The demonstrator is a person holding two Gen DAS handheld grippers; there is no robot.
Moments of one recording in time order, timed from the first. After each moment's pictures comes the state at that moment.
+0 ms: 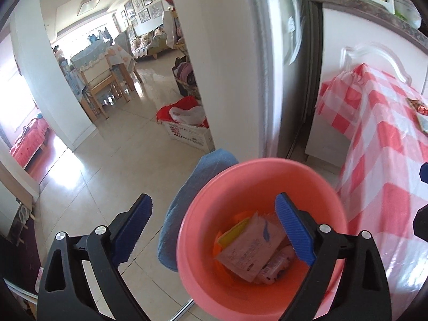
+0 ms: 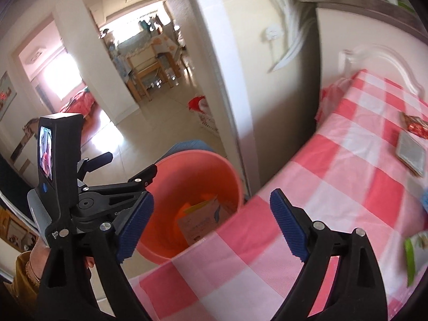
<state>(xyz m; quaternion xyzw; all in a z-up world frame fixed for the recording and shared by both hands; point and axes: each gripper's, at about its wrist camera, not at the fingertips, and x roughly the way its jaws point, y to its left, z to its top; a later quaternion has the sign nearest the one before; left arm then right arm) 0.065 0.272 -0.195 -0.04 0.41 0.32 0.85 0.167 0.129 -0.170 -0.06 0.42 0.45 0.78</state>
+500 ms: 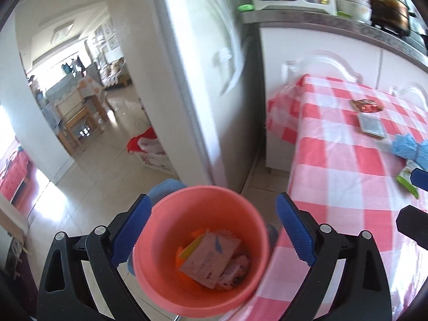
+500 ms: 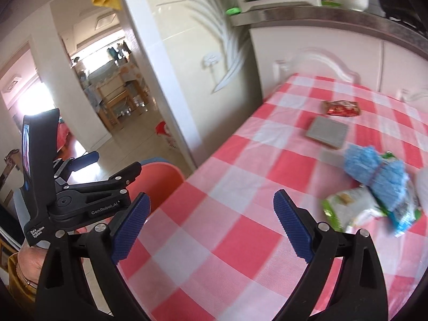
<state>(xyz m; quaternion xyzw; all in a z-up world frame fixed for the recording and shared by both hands) 0.093 0.179 -0.151 0.00 0.38 0.24 0.89 0.166 0.021 -0.145 -0.01 0.39 0.37 0.84</state>
